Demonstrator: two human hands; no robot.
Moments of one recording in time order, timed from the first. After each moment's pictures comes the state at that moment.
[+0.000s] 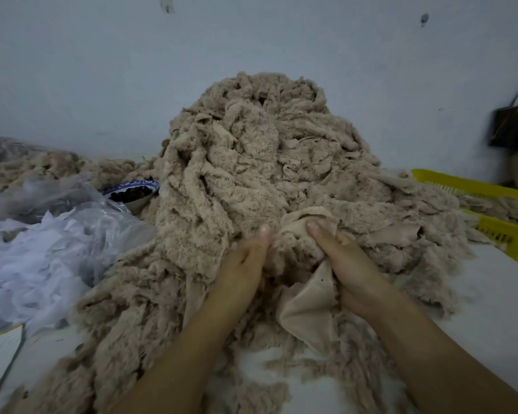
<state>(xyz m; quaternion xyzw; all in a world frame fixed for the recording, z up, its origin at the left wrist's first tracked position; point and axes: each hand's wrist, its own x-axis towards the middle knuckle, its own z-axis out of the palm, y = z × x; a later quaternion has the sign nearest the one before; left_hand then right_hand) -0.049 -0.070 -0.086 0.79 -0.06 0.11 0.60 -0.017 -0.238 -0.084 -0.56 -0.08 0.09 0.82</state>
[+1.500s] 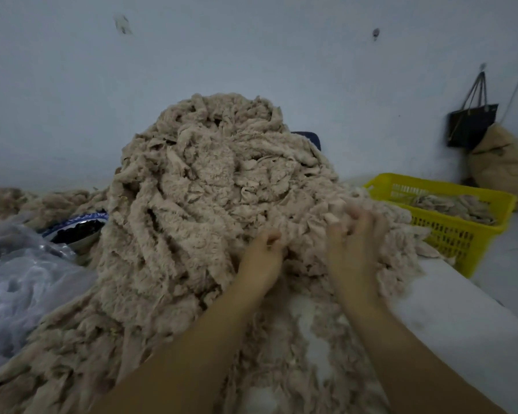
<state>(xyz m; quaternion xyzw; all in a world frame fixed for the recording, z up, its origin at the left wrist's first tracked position) 0.068 -0.175 -0.077 0.85 -0.01 0.03 0.53 0.044 -0.314 -0.078 -0.76 0.06 -0.42 0.49</state>
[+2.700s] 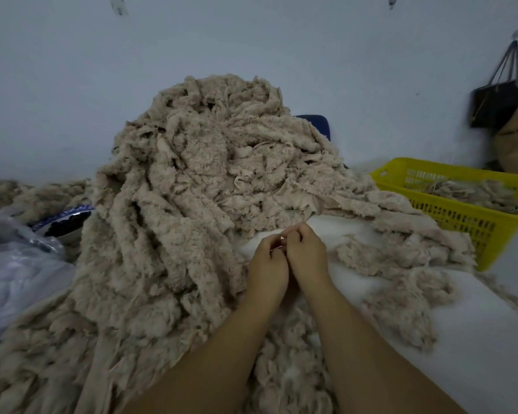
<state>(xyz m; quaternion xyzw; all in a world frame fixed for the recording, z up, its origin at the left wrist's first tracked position) 0.070 -0.221 -0.108 0.79 0.06 0.07 0.61 0.105 -0.293 -0.116 -0.78 0.08 -0.13 0.61</state>
